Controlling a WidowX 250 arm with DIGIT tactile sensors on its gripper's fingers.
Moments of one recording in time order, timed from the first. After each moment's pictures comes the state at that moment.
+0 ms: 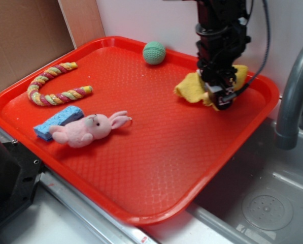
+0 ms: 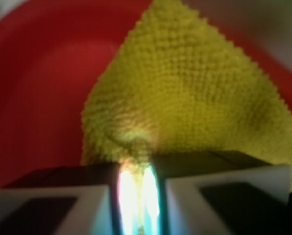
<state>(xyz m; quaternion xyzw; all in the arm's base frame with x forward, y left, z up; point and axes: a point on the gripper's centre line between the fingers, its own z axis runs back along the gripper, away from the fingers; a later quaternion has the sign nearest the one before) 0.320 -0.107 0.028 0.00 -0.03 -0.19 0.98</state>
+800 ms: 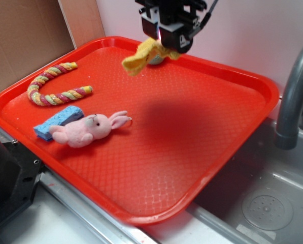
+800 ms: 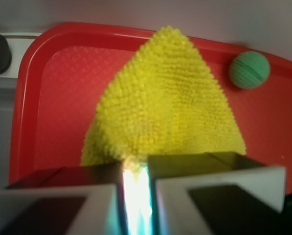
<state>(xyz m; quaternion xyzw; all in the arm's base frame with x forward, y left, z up) 0.268 -0.096 0.137 0.04 -0.03 -0.01 1.00</state>
